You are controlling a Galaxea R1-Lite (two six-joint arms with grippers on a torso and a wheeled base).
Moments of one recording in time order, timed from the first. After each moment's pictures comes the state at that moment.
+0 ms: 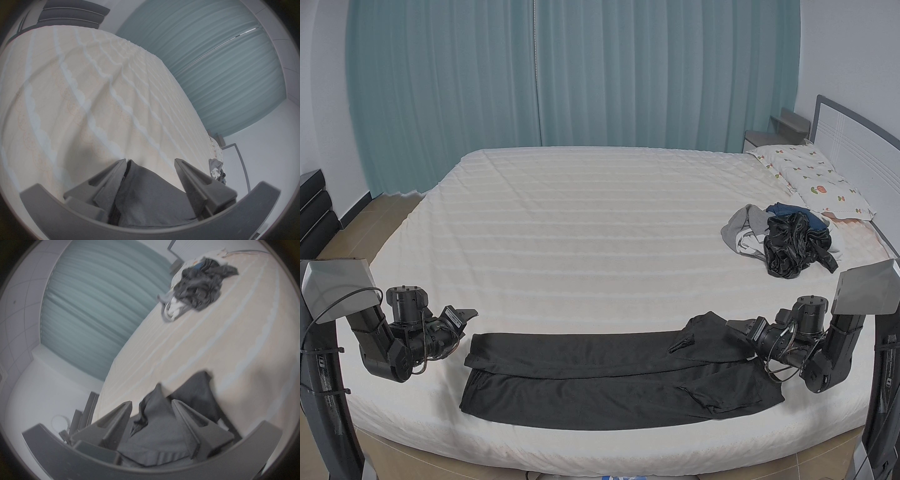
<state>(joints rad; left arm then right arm) 0.04 2.27 -0.64 -1.11 -0.25 -0.88 0.08 2.37 -0.52 -1.42 0.36 0.77</state>
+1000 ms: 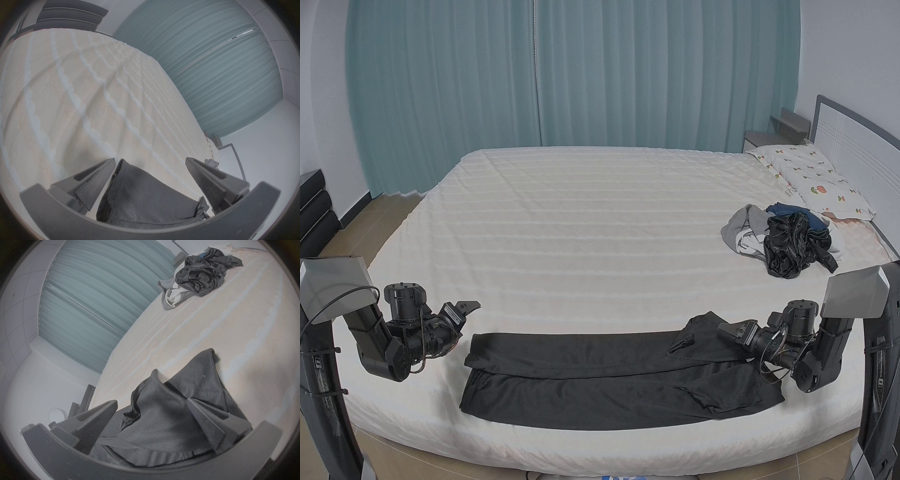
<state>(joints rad) 0.04 2.25 -0.63 -1.11 -0.25 -0.88 0.07 2.46 -0.61 -1.40 0.34 0.67</state>
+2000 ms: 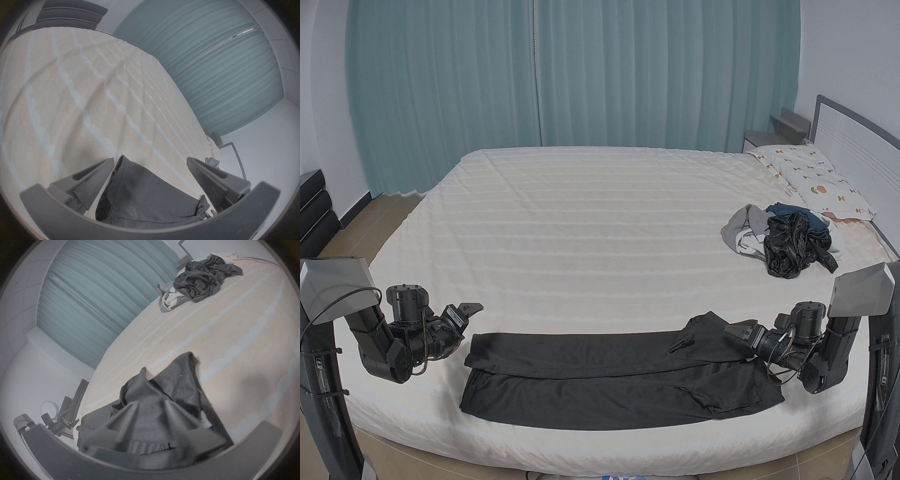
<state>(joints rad) 0.02 2.25 -0.62 -1.12 -0.25 -0.88 0.04 2.44 -0.57 -1.41 0.35 0.63</state>
